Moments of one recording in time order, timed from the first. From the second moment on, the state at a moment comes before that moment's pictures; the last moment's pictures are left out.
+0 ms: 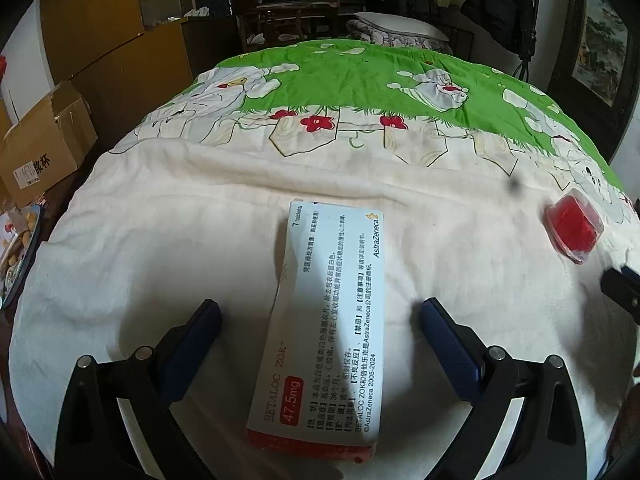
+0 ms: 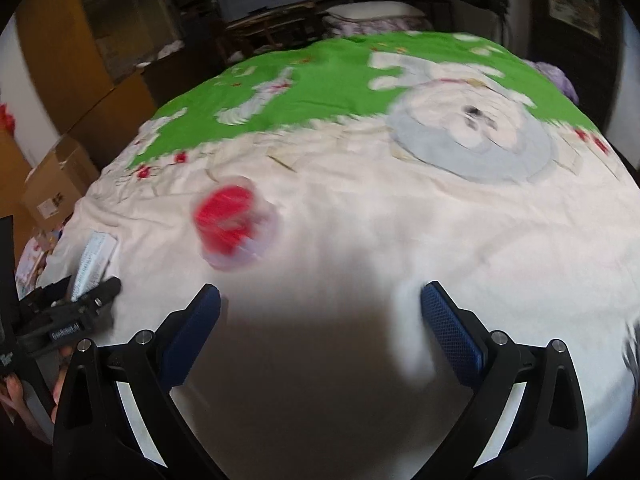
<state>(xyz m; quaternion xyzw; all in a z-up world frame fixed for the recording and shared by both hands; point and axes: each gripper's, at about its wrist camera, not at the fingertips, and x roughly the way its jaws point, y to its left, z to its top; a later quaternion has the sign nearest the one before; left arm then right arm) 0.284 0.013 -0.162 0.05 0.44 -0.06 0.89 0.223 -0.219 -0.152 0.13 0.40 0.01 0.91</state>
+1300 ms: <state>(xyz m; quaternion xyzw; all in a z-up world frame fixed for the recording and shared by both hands) 0.283 0.022 -0.160 0.02 0.44 -0.07 0.90 0.267 -0.184 -0.156 0.07 0.41 0.03 0.91</state>
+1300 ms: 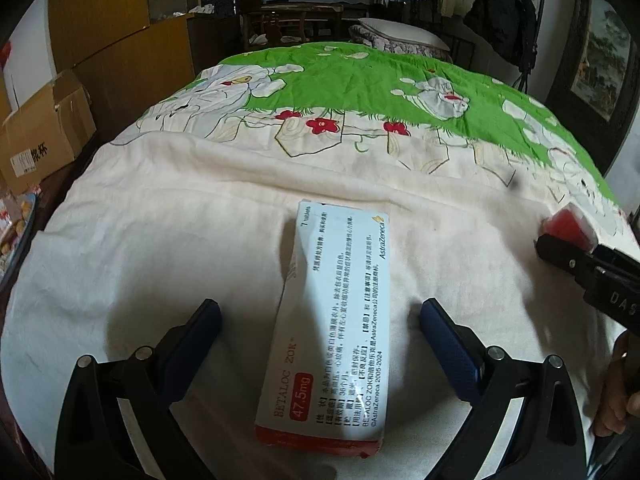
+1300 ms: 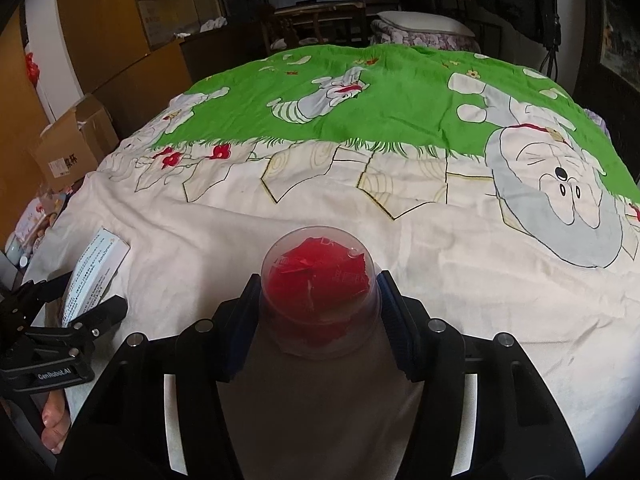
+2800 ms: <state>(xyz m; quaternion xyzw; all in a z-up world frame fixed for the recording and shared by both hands) 0.201 0.023 -0.140 0.03 0.39 -0.06 0.92 0.214 -0.187 -0.154 0.10 0.42 0.04 0.90</state>
